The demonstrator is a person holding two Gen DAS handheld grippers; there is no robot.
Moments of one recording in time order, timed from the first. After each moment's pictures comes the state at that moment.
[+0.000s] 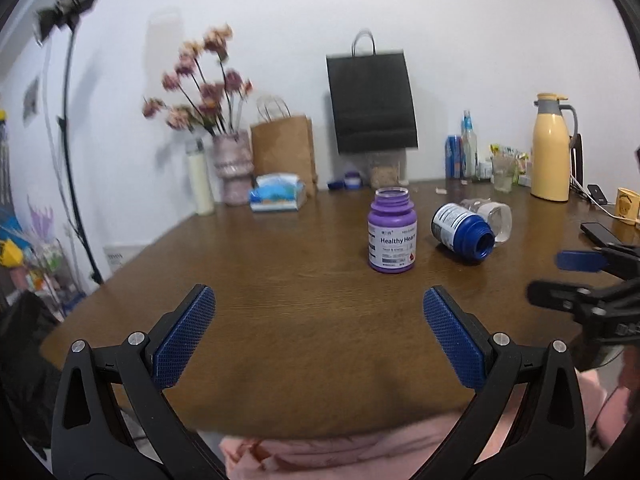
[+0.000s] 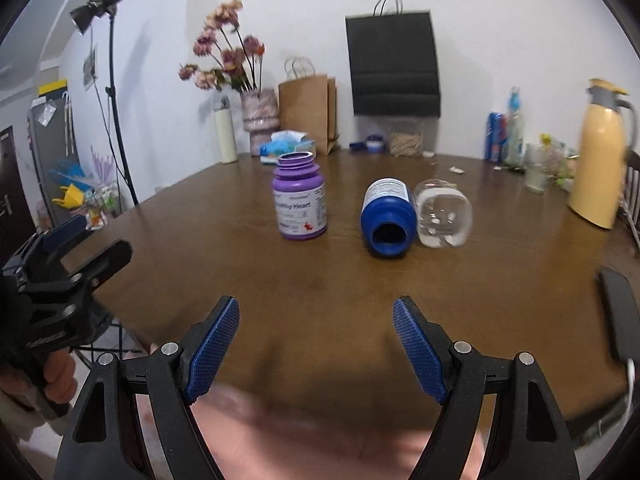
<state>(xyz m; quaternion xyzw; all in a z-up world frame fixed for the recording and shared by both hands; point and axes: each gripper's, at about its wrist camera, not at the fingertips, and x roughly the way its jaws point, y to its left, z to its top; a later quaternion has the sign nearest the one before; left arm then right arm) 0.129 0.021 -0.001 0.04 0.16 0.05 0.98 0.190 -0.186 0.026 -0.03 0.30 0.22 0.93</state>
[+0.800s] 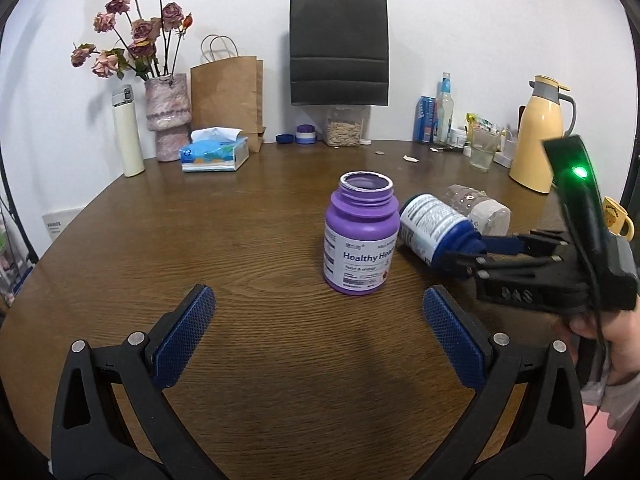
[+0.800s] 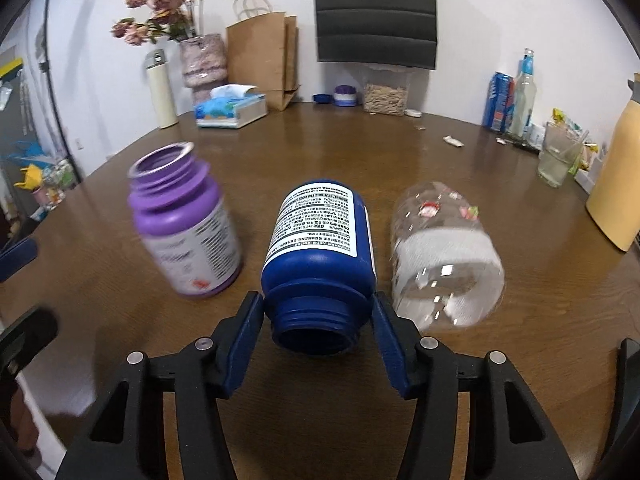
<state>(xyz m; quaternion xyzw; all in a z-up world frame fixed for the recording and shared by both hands) 0.234 0.014 0.004 0.00 0.26 -0.04 0.96 0.332 -0.170 0.008 -0.06 0.39 0.18 0.90</state>
